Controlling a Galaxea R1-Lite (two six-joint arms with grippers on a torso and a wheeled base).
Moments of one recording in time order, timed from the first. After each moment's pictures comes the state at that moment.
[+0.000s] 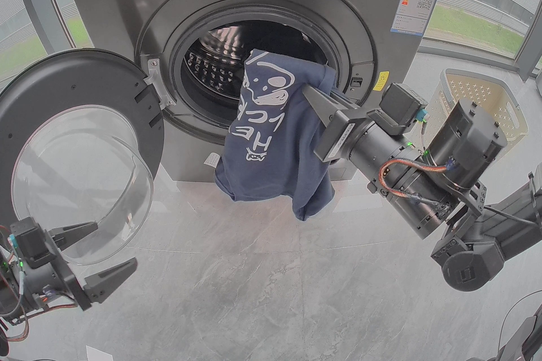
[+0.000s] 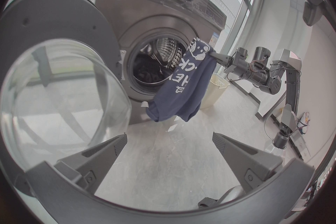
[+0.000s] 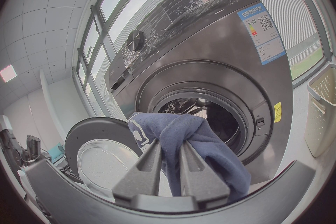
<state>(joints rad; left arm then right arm) -0.17 0.98 -0.20 -0.58 -0.38 0.04 0.79 1.84 -0.85 -1.35 -0.17 0.17</state>
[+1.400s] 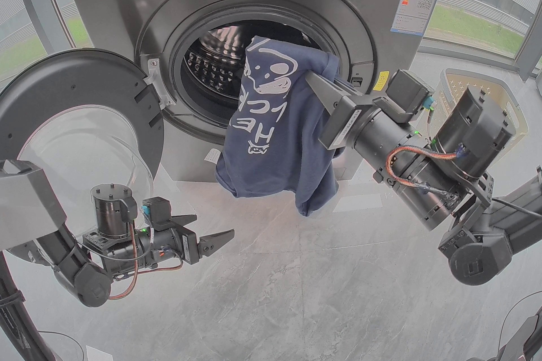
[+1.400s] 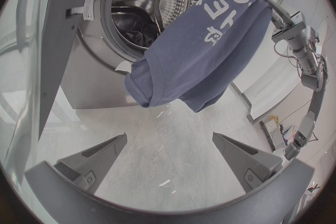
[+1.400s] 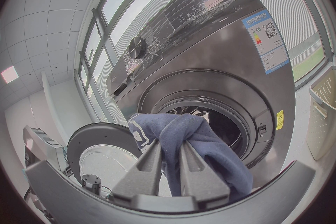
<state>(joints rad) -0.34 1.97 -0.43 -1.21 -0.35 -0.12 0.79 1.81 -0.88 -1.32 -0.16 0.17</state>
